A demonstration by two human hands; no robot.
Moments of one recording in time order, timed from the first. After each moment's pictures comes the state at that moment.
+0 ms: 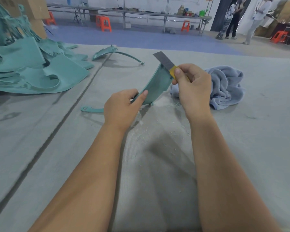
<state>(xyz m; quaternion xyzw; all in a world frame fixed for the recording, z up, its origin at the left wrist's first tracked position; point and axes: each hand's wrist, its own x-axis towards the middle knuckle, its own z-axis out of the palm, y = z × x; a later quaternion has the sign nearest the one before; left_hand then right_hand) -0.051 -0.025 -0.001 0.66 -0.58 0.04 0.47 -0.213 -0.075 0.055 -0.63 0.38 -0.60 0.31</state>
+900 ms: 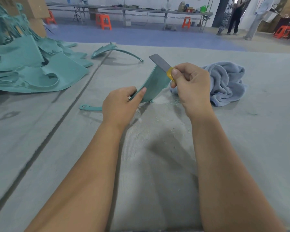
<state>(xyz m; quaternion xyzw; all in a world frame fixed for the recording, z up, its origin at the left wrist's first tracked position) -0.050 -0.027 -0.003 0.67 -0.58 0.04 0.47 -0.215 -0.071 0.056 -0.65 0.35 -0.57 0.36</state>
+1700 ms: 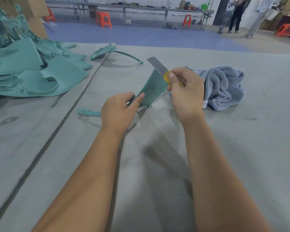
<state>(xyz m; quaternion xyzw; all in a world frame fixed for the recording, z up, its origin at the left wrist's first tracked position) -0.049 -0.030 -0.004 0.68 -0.56 0.03 0.47 -0.205 -0.076 0.051 -0.64 0.37 -0.59 0.33</state>
